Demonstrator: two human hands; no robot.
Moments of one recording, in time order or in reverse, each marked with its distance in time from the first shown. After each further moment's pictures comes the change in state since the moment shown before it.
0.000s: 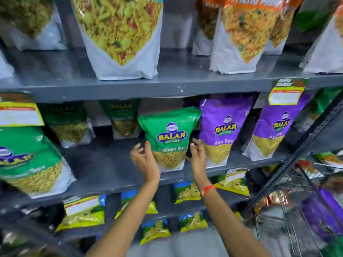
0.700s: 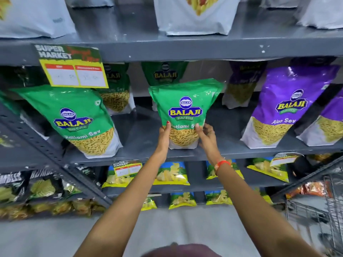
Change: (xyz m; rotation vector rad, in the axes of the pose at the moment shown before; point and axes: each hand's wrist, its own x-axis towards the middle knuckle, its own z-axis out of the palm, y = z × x) left_hand 0.083 -0.028 -0.085 0.124 -0.462 -0.346; right_hand -0.023 0.042 0.095 0.046 -0.282 0.178
